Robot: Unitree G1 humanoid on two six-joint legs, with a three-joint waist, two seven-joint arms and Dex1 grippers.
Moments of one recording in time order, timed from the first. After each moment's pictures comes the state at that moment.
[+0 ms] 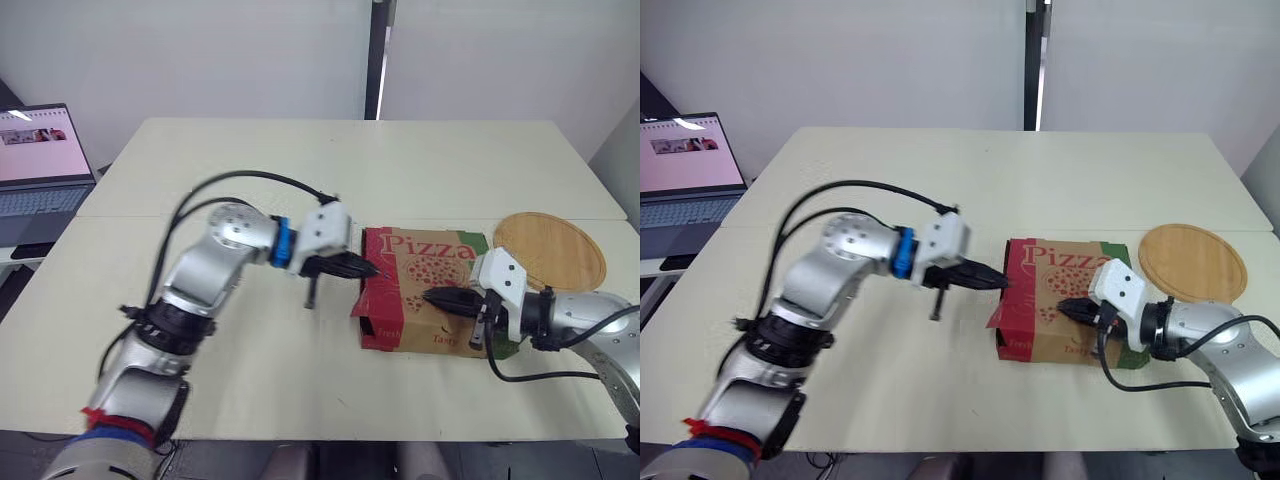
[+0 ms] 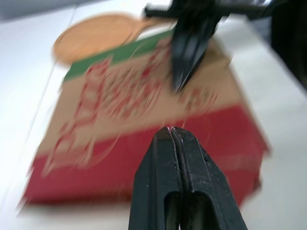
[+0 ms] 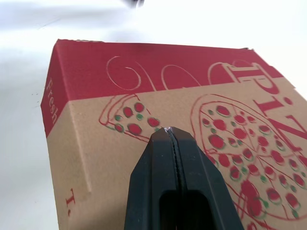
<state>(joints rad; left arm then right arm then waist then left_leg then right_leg) -0.75 0.64 -0.29 -0.05 -0.24 0.39 -1.31 -0.13 -0.84 -0.02 -0.56 0.43 0.62 0.86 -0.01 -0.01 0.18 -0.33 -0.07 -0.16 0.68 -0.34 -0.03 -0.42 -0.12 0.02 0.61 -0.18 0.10</state>
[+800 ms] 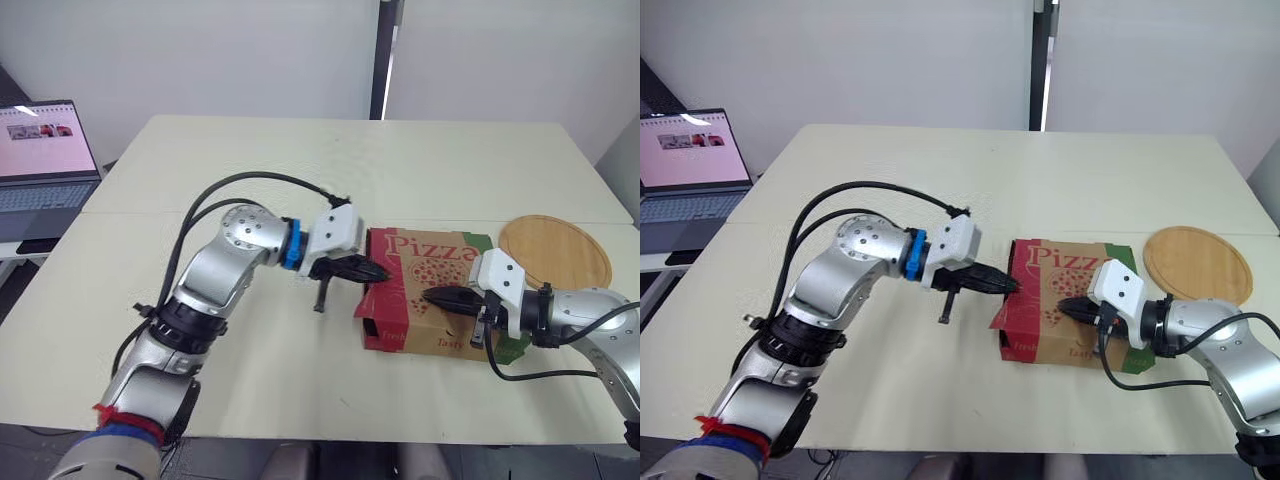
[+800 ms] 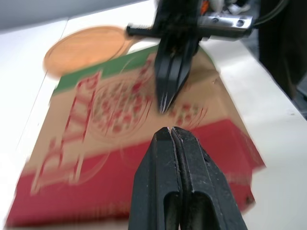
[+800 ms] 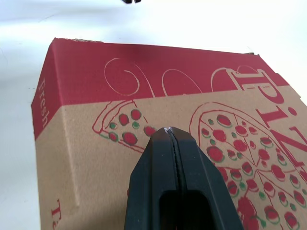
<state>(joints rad) -0.79 0.47 -0.38 -0.05 -0.22 0.36 -1.30 -0.15 -0.85 -0.02 -0.52 0.41 0.57 0.89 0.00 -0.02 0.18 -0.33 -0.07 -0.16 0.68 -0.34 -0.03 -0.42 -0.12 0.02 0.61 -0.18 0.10</state>
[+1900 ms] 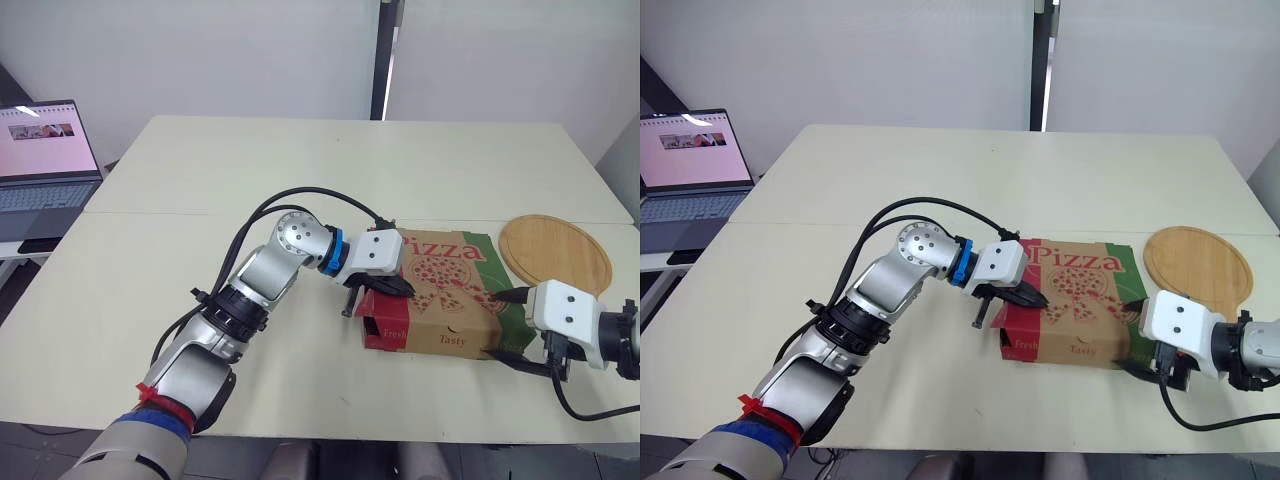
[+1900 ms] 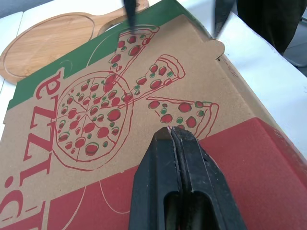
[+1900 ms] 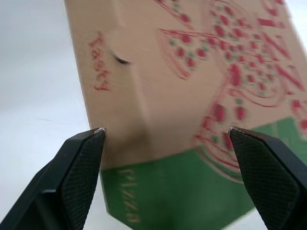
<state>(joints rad) -0.88 0.34 -0.47 0.19 -0.11 0.19 -1.33 0.18 -1.10 -0.33 -0.61 0.31 0.47 1.03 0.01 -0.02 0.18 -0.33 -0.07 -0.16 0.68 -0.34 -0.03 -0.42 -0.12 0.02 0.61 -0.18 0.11</state>
